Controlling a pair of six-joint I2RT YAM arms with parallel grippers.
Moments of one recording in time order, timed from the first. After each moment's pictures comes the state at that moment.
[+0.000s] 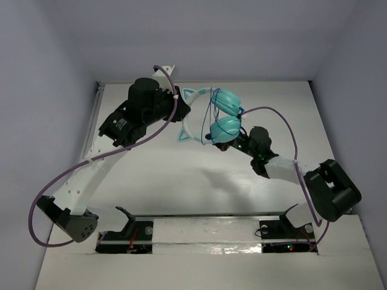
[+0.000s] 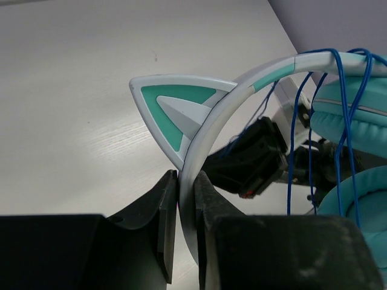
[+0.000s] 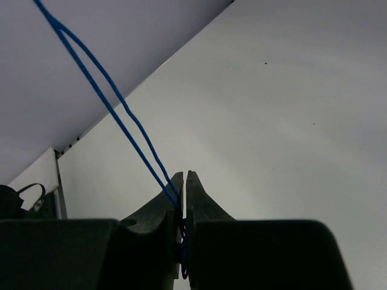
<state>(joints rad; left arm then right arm) -0.62 1.27 1.53 -0.63 0.08 -0.39 0.55 1.47 0.63 0.86 -0.45 0.44</state>
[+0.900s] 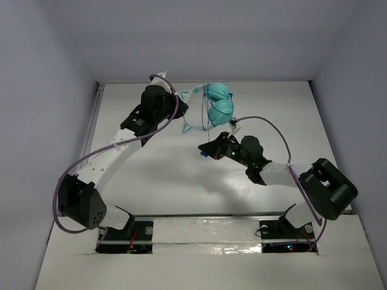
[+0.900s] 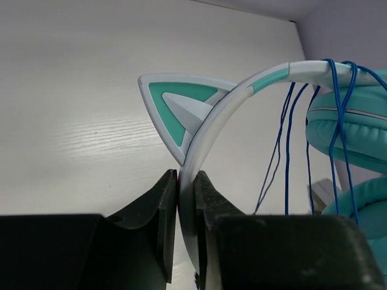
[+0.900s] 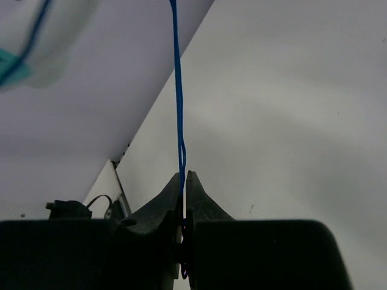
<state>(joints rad) -0.49 1.40 1.30 -0.25 0.05 -0.59 0.67 1.49 0.56 0.90 -0.31 0.76</state>
